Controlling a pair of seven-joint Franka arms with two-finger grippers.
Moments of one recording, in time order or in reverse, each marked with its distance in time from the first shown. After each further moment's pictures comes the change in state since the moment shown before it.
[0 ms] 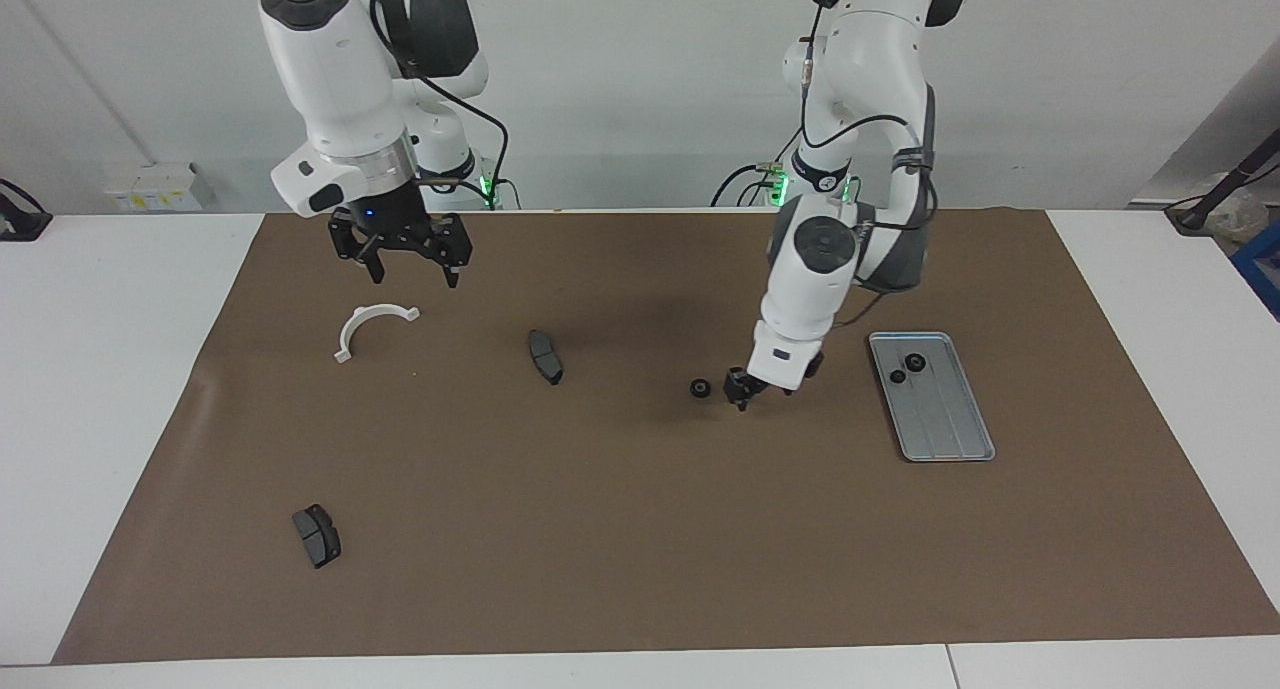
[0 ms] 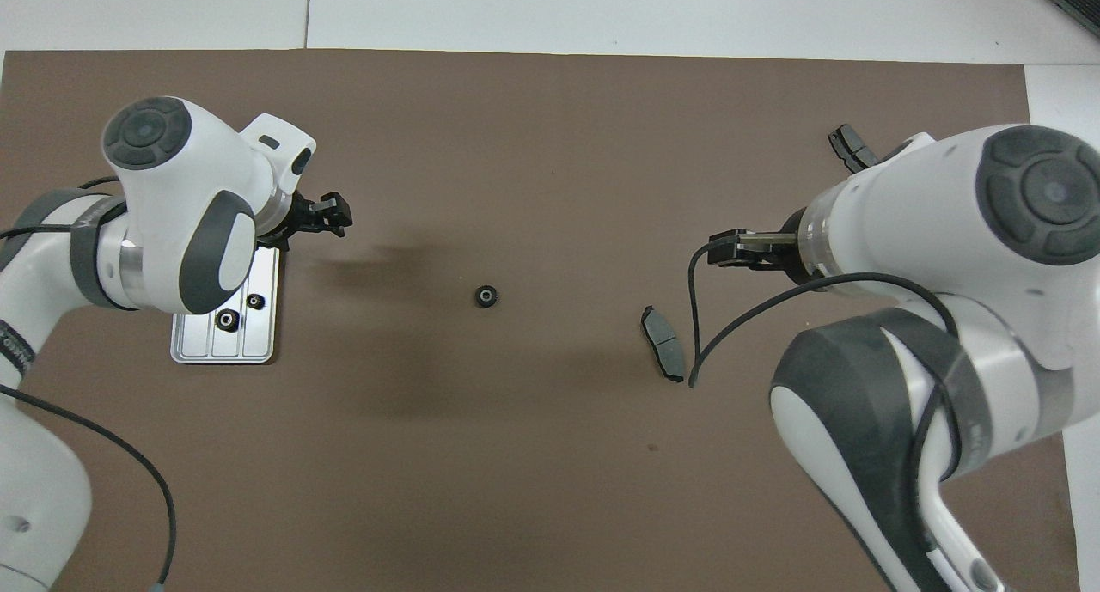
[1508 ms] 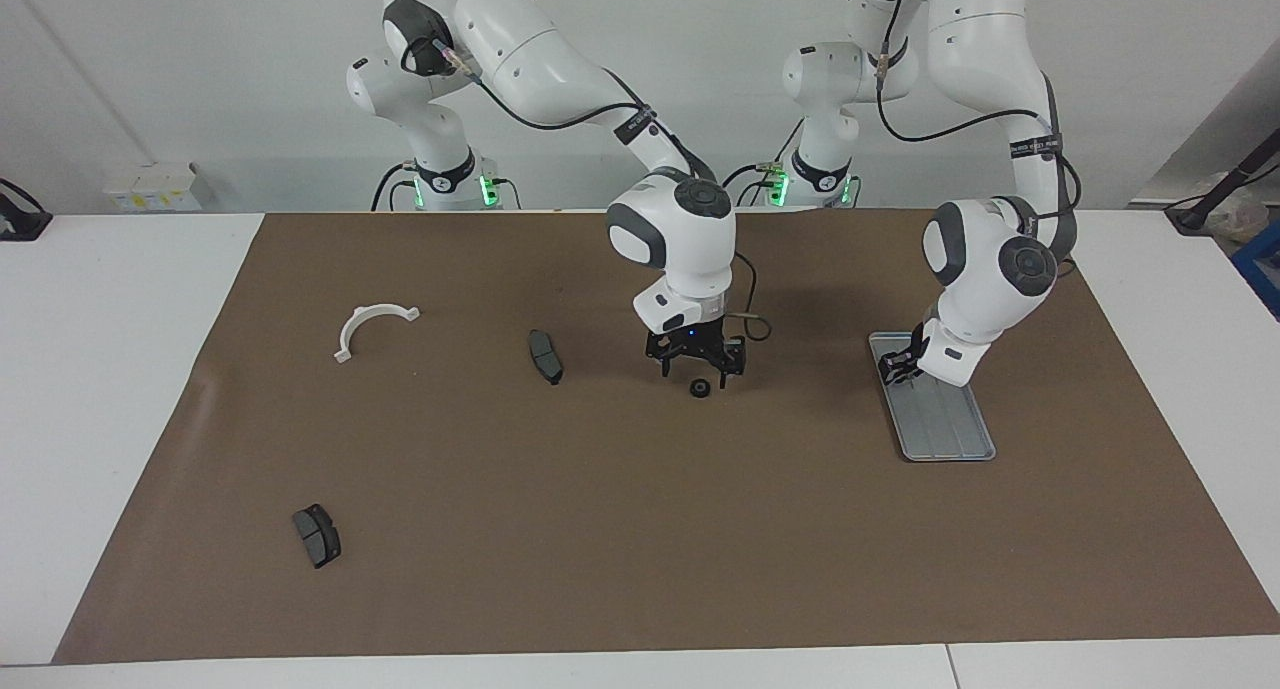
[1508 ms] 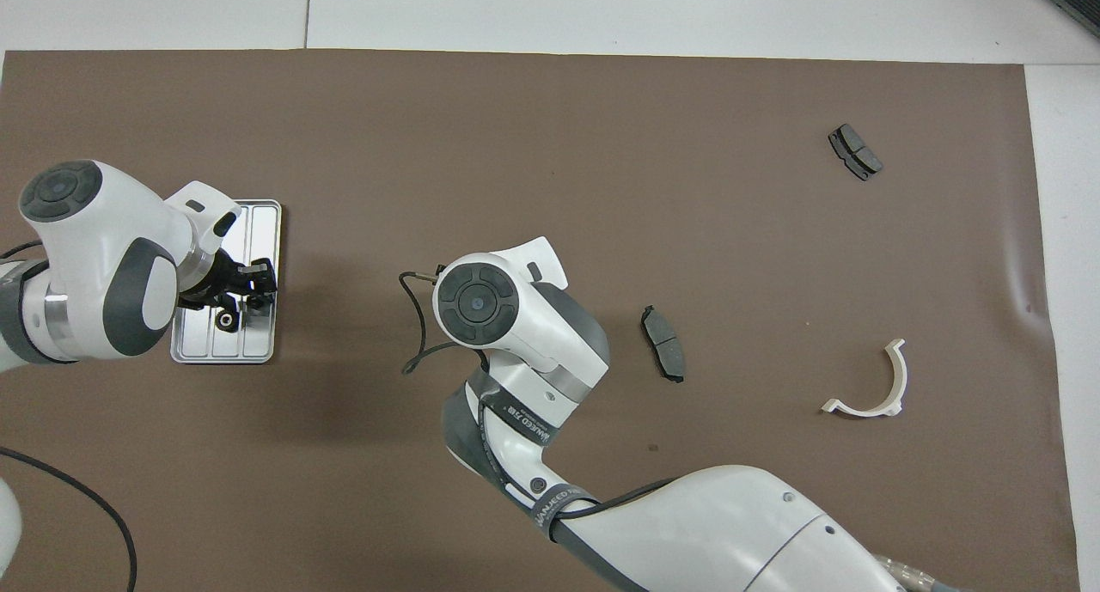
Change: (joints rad) left arm 0.137 -0.063 -0.001 -0.218 0.000 0.021 0.137; right arm 0.411 0.597 -0.003 0.290 -0.207 0.352 0.765
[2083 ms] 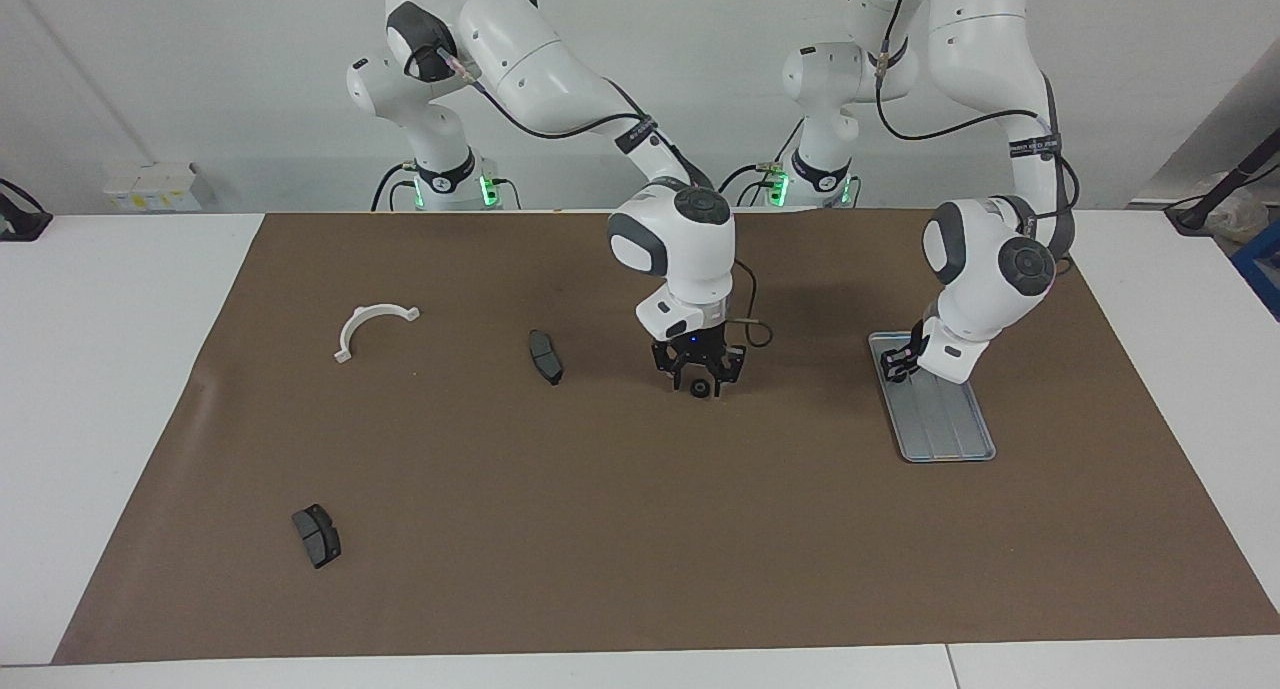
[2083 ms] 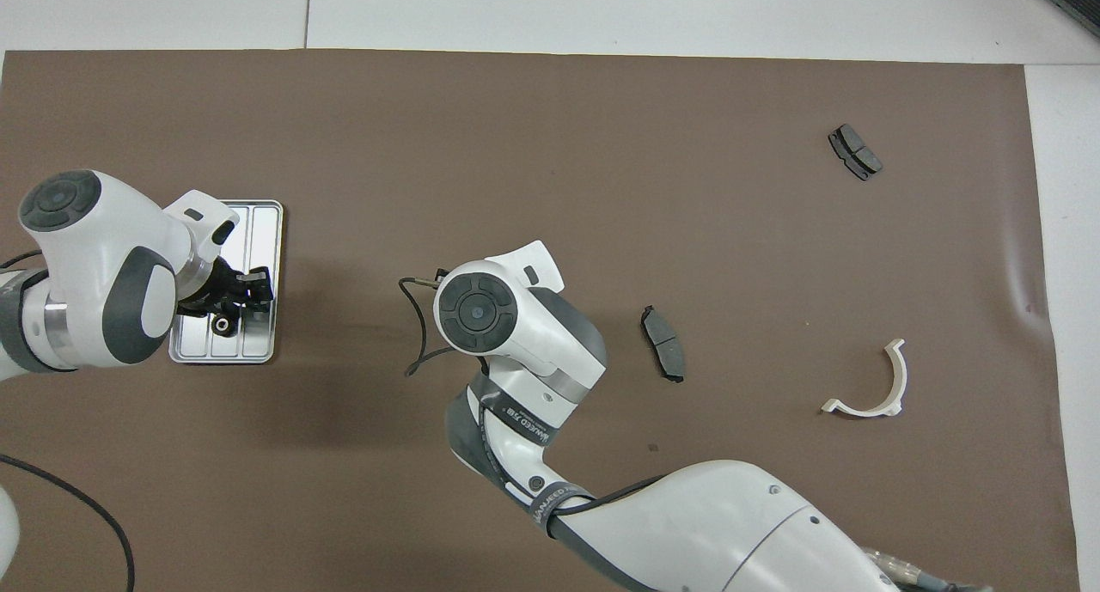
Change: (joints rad) left arm 0.007 -0.012 -0.004 -0.034 -0.001 0.017 -0.006; right arm 0.005 0.021 0.000 -0.021 -0.030 0.046 -0.008
